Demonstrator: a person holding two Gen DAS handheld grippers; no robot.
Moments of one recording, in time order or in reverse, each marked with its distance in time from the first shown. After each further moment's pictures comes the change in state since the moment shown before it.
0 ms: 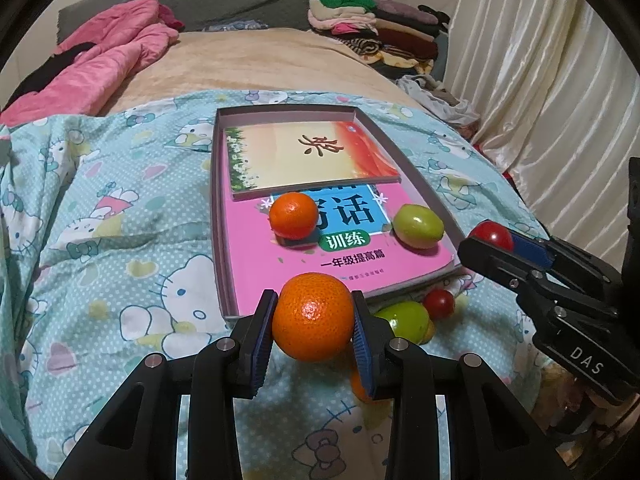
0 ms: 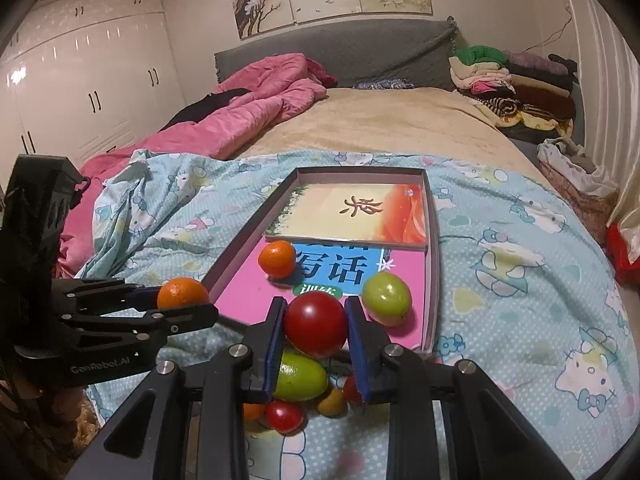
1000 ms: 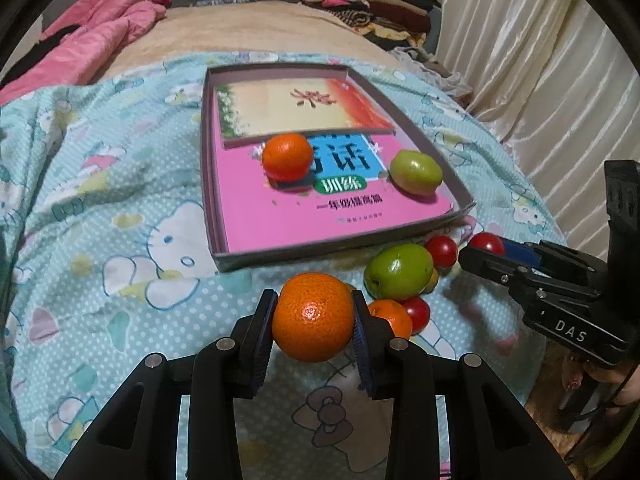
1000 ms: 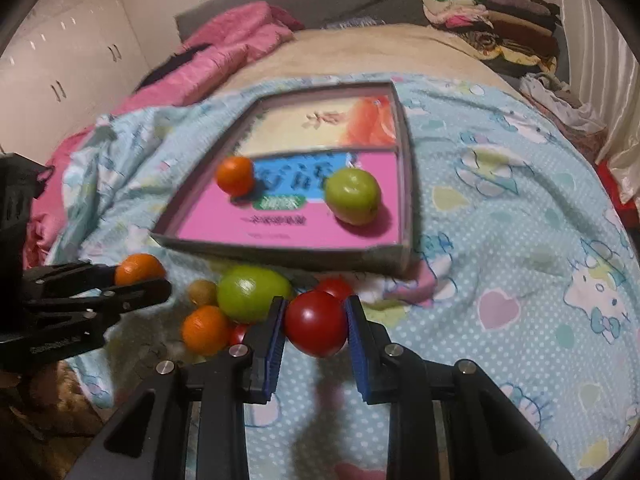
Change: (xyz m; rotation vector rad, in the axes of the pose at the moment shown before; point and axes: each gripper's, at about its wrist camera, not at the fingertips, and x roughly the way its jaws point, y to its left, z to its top) left arm 0.007 0.004 -0.026 0.022 0.092 -0.035; right arm 0.012 -0.021 -0.039 0.103 0.189 -0.029
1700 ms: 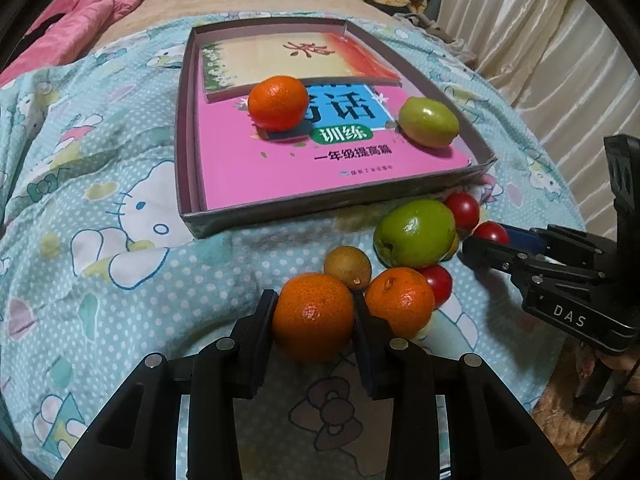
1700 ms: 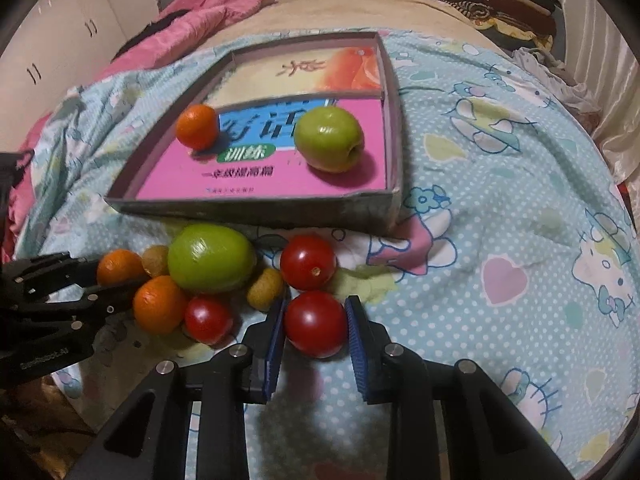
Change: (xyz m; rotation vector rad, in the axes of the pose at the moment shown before) left arm 0.037 -0.001 -0.009 0.019 0.129 0.000; right arm 0.034 -0.013 -0.012 0.033 0.165 -0.072
